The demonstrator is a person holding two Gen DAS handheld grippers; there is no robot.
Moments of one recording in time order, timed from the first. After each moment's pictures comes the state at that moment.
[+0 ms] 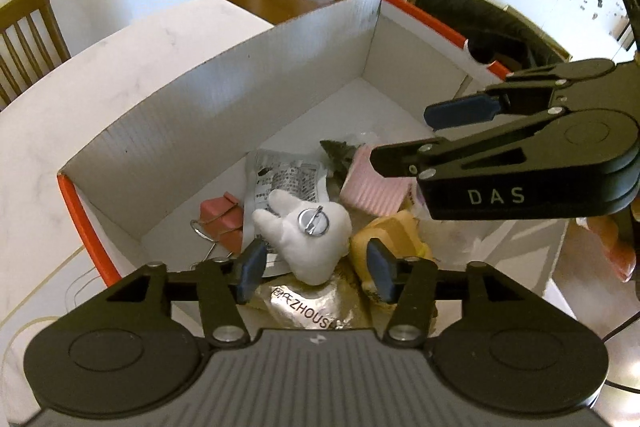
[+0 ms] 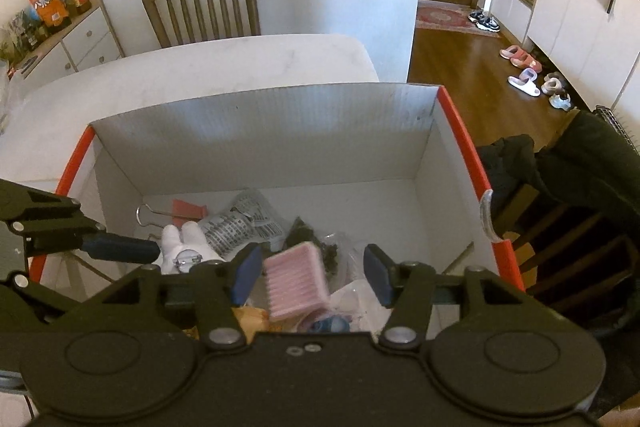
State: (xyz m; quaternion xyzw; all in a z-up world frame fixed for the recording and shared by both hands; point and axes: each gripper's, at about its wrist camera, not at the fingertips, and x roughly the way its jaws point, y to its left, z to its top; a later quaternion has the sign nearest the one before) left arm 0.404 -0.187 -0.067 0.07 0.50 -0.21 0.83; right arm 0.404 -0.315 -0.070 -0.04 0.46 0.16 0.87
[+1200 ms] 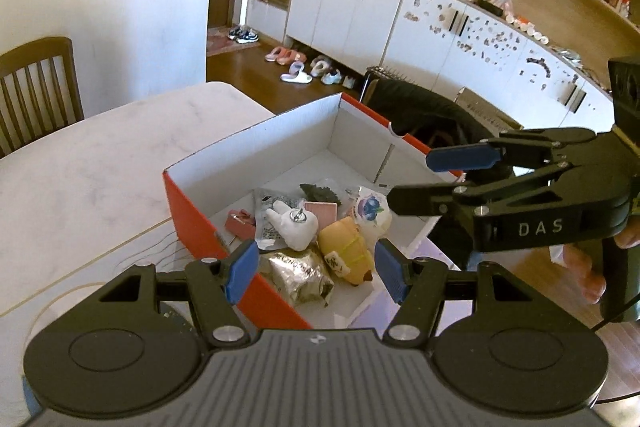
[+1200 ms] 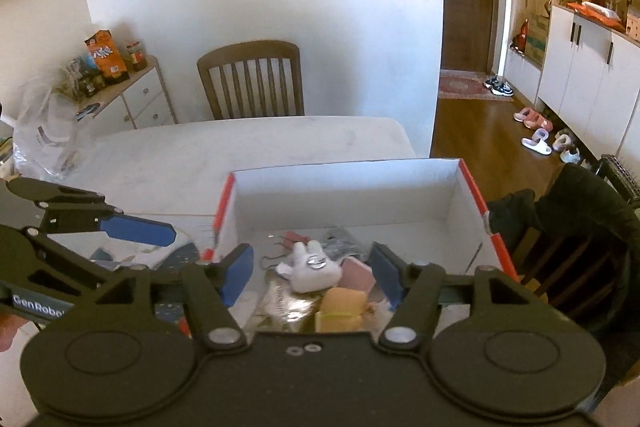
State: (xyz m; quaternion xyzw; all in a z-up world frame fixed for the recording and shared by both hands) left arm 0.295 -0.108 0.021 0.00 0.39 -0.26 0.88; right arm 0.290 -0.298 0.022 -0.01 0.36 0.20 0.91
